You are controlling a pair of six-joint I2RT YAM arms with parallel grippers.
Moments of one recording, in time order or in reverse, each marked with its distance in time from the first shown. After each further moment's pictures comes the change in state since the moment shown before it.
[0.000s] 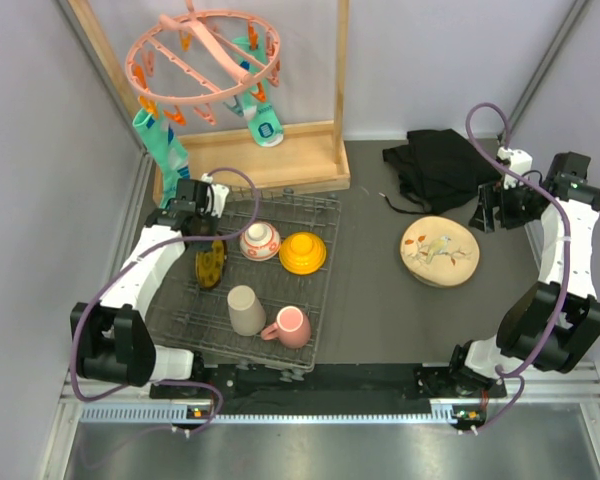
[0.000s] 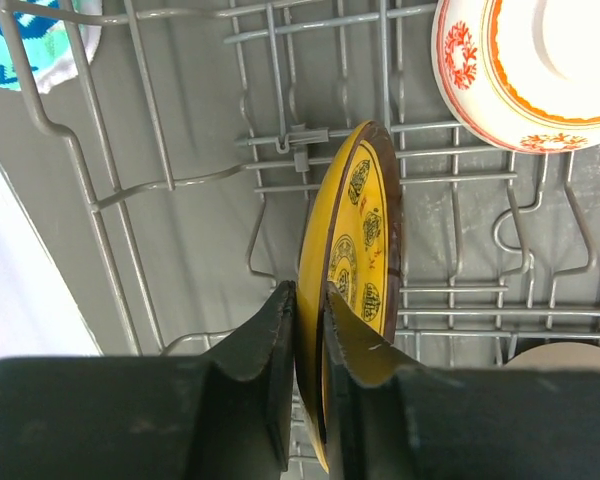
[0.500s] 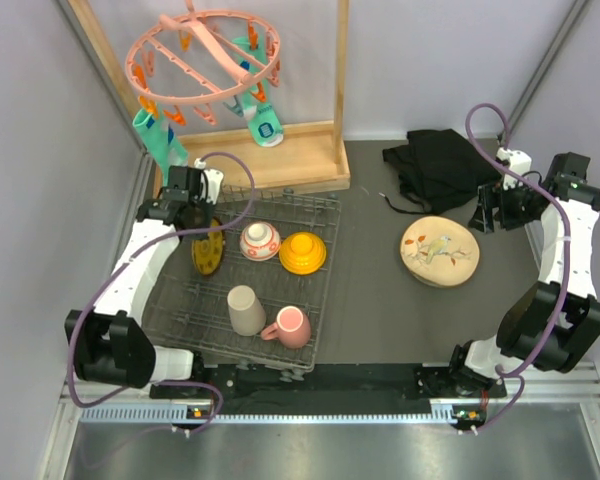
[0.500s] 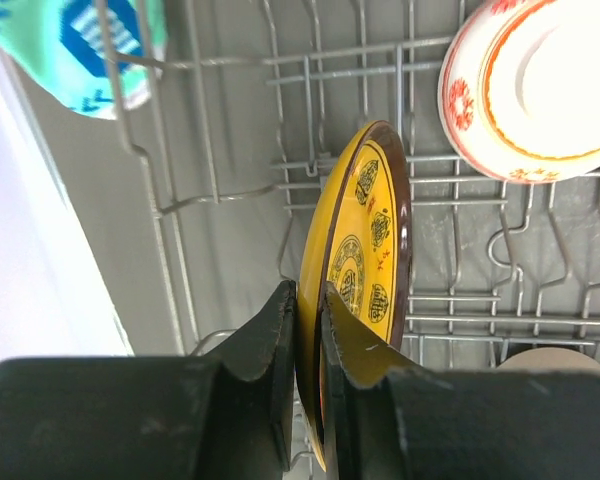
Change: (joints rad) left arm 0.006 -0.007 0.111 -0.056 -0.006 -0.007; right arm 0.000 0.001 0.000 -0.015 -0.007 -0.007
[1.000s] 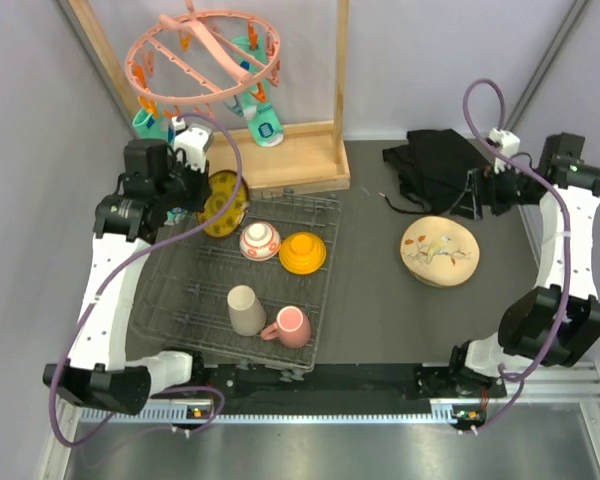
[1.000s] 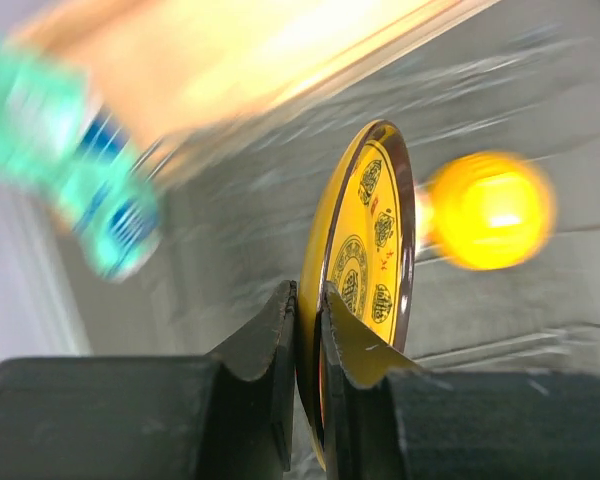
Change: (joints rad) left arm -0.001 -0.126 0.309 -0.071 0.267 -0.011; right arm 0.068 0.021 0.149 -0.148 -0.163 0.003
